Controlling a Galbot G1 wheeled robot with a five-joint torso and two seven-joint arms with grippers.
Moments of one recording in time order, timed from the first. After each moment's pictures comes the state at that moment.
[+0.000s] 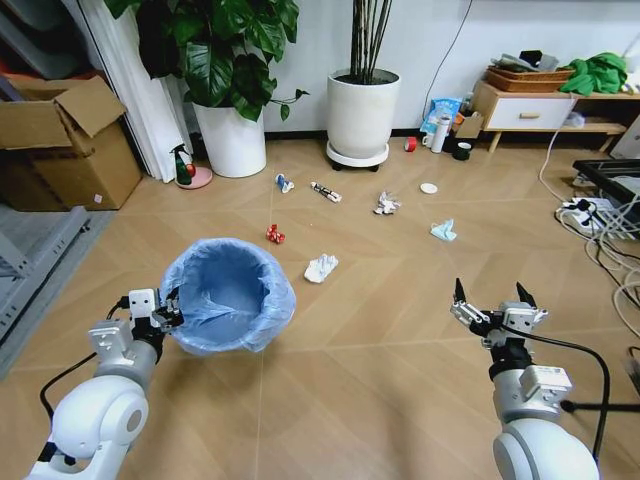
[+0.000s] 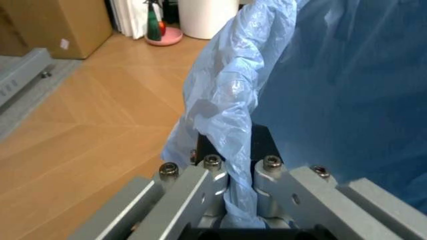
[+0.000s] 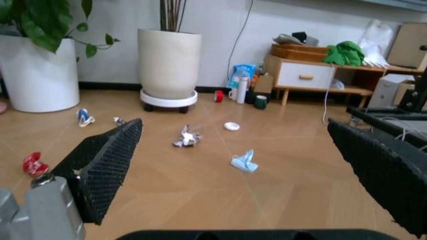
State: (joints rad) left arm 1.40 -1.10 -0.62 -2.18 -0.57 0.49 -0.29; right arm -1.61 1.43 0.65 2.27 0.07 -0.13 0.15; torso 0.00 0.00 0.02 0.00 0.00
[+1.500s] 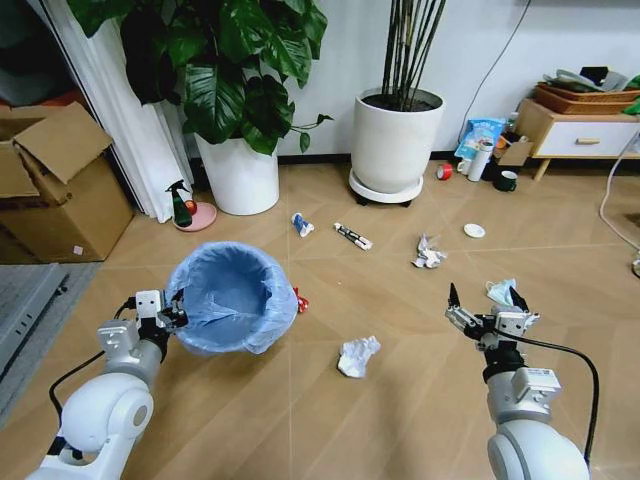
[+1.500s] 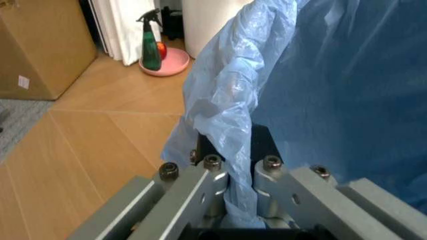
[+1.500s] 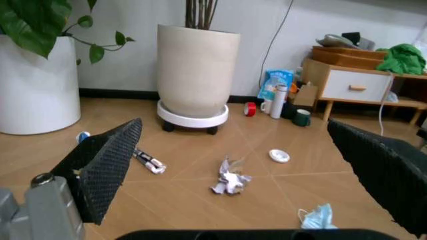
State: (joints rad) left arm 1.38 -1.10 -0.60 -2.13 -0.57 0.48 -0.27; right arm -1.61 1.45 0.64 2.24 0.04 -0.11 0.14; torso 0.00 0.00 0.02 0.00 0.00
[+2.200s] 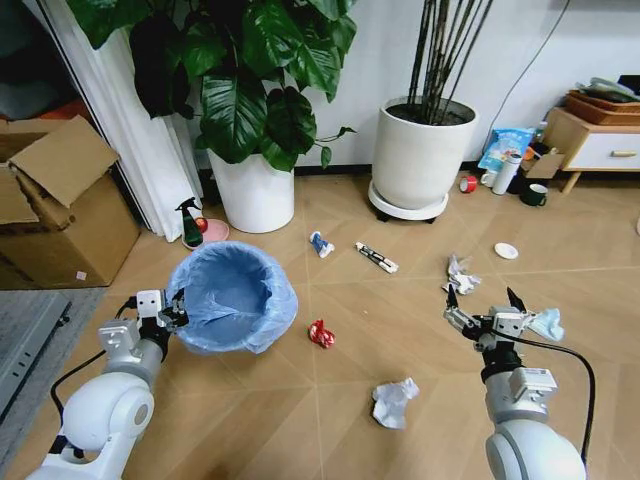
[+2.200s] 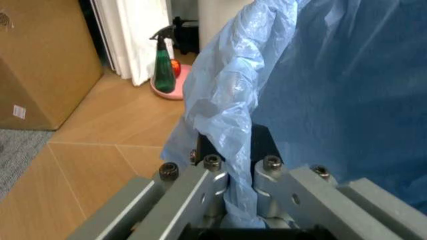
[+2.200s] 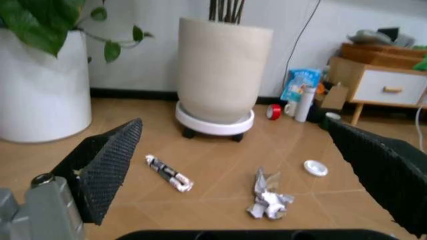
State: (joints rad) left arm 1.38 -1.11 -0.61 -2.12 -0.56 0.48 -0.26; right arm -1.60 1.43 0.63 2.20 0.04 -0.11 0.13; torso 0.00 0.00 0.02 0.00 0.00
